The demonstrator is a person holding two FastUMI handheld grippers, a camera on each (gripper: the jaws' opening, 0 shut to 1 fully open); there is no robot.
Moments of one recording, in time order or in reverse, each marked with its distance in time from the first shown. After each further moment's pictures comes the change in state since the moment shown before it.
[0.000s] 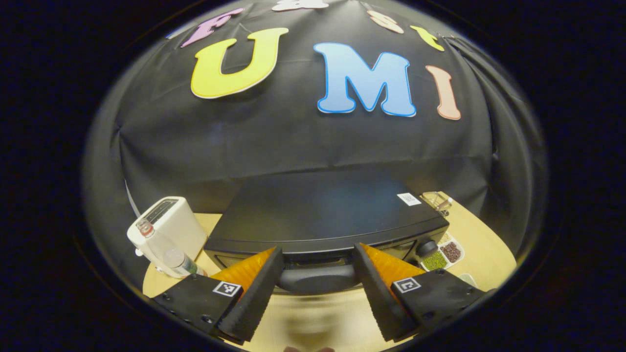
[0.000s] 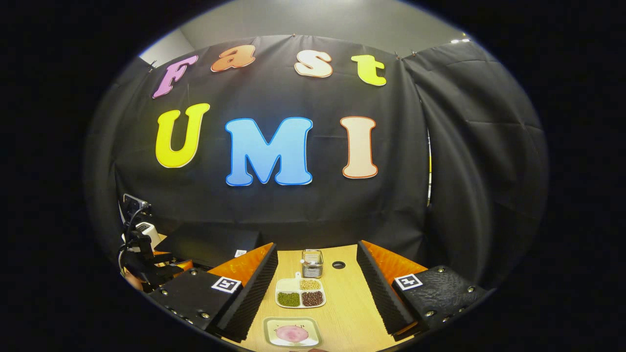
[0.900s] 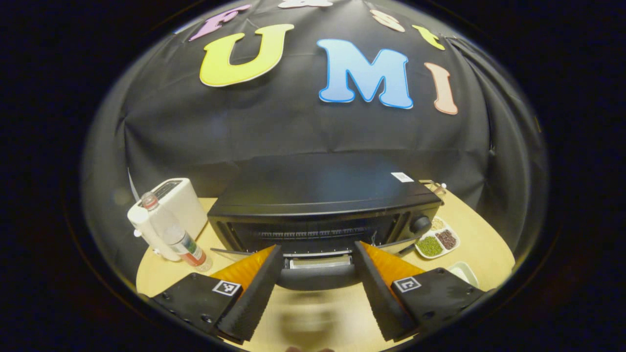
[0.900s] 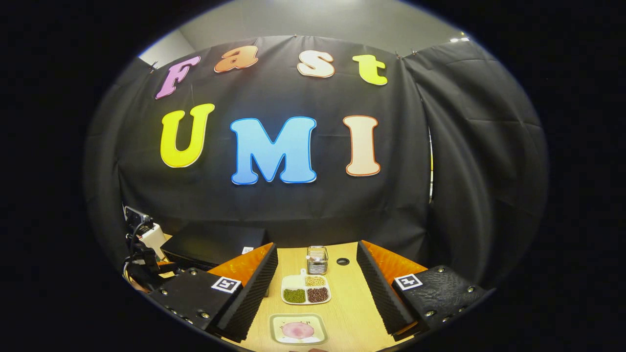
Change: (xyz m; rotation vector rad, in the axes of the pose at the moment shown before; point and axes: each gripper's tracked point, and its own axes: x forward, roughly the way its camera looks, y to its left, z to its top) left arm -0.035 -0.003 -0.039 -0.025 0.025 -0.003; right arm -0.018 0.015 -0.006 0.011 0.002 0.029
